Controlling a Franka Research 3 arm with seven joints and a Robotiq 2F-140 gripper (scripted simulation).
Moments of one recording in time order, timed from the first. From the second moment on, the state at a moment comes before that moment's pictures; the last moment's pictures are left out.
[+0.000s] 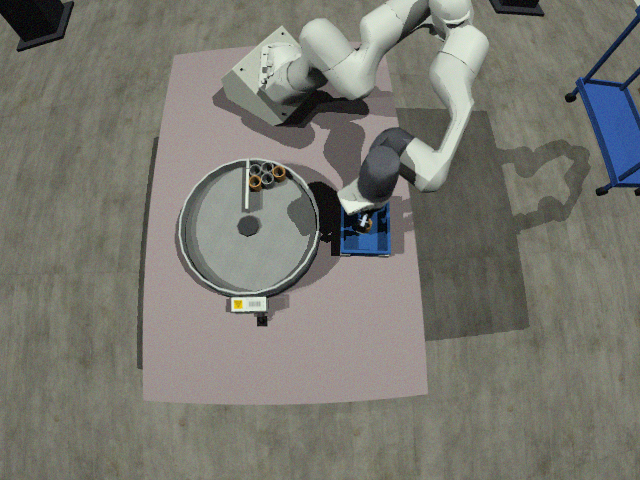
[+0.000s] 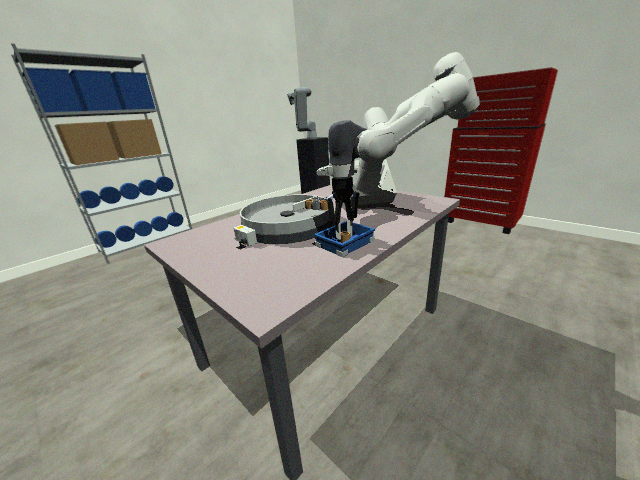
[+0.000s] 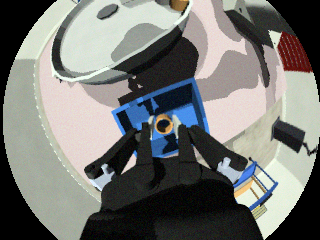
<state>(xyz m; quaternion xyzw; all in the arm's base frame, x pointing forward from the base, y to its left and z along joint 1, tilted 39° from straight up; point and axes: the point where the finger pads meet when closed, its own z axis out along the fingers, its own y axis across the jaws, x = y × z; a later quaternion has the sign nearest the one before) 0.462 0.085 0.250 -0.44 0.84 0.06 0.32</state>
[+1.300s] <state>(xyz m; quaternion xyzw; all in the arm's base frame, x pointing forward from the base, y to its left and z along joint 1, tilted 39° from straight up) 0.458 0.076 0.264 -0.44 0.83 0.06 0.33</state>
